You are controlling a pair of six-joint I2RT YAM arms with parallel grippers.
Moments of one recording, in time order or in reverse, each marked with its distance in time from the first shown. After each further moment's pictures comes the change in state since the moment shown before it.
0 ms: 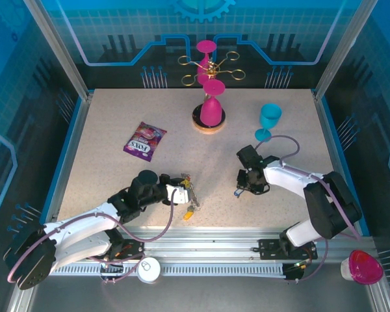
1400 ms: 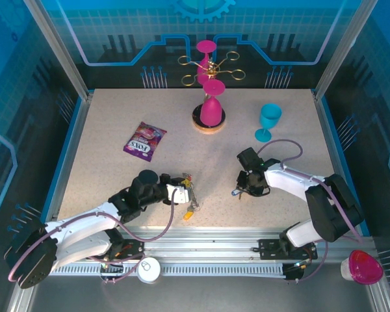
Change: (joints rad) left arm 0.000 0.013 0.000 0.019 0.000 -0.001; right arm 0.008 -0.029 -0.041 0.023 -0.030 0.143
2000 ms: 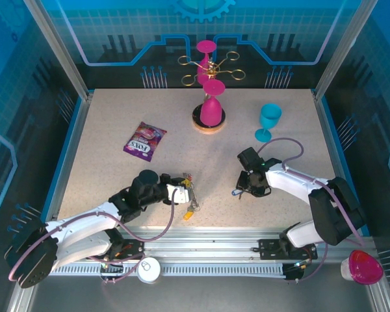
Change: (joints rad) left arm 0.000 0.006 0.000 0.003 0.000 0.000; right arm 0.006 -0.031 0.010 -0.048 0.040 -0.033
